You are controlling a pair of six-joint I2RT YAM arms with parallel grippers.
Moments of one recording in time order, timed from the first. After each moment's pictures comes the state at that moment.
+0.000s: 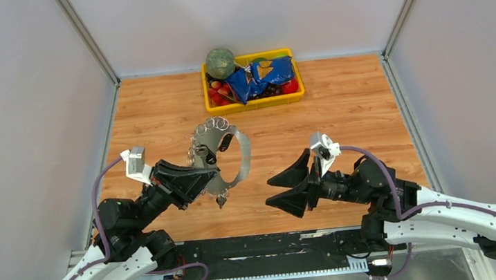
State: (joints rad) left arm -0.91 0.30 0.56 0.20 0.17 -0.74; right arm 1.25 0.61 0.69 0.04 -0.12 0.45
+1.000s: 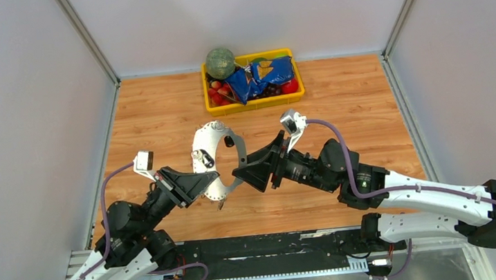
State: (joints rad) left arm -0.91 0.20 0.48 0.01 0.00 -1.16; right arm 1.24 0.95 0.92 0.13 0.10 0.59
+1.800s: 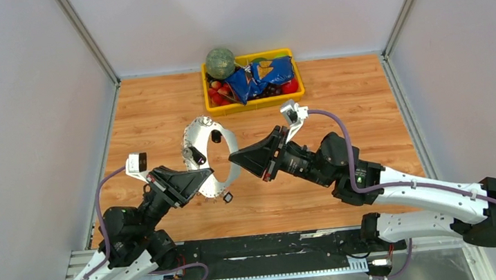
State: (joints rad) left arm -0.90 0.17 0.43 0.17 0.00 -1.20; right arm 1.23 1.00 0.97 0.22 0.09 0.63
